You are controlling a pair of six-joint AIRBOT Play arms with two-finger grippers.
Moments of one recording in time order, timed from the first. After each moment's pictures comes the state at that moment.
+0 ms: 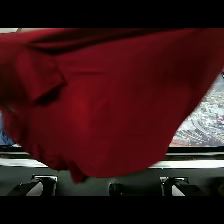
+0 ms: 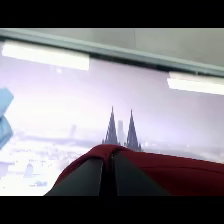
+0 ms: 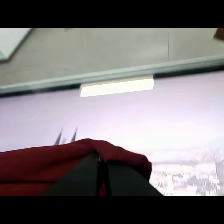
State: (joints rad) left arm 0.16 -1.04 1.81 1.34 -1.26 -1.63; right arm -0.06 -1.10 2.00 -1.24 1.31 1.73
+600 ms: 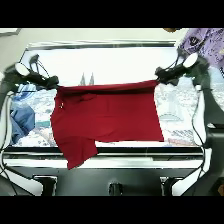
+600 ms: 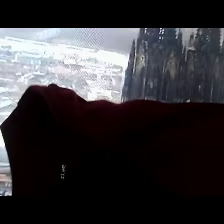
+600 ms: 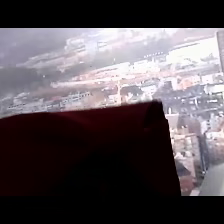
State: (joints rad) left arm 0.07 -1.84 1.76 1.25 -1.11 -1.57; right arm -0.06 -1.92 1.93 -1.19 1.18 1.74
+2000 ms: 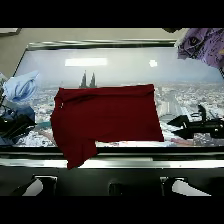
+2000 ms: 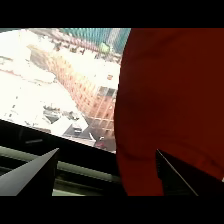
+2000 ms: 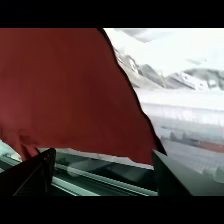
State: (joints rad) left arm 0.47 -1.03 0.93 1.25 -1.37 -1.53; right arm -0.62 -1.38 0.84 -0.81 1.40 1.18
